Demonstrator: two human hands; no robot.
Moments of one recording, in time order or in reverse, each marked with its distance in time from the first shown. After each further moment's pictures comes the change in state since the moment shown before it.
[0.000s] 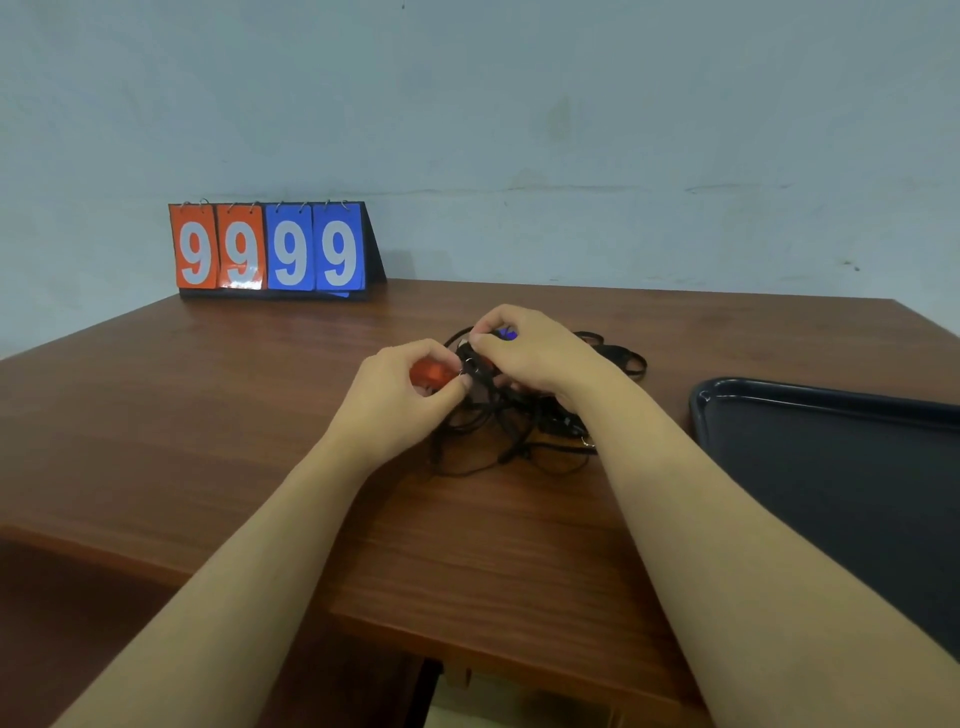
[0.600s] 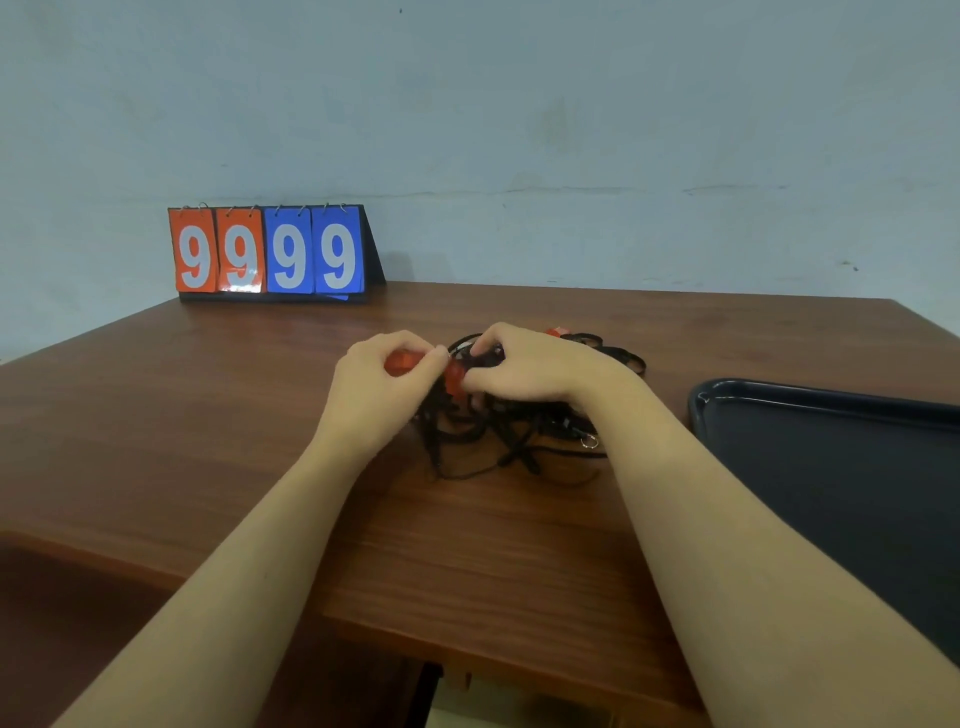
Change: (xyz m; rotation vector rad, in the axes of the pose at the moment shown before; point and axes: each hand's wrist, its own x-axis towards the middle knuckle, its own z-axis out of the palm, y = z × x) left_hand 0.003 0.002 -0.005 -0.123 0.132 -0.120; right_hand -0.003 -0.004 -0.008 -0.264 -0.250 0.009
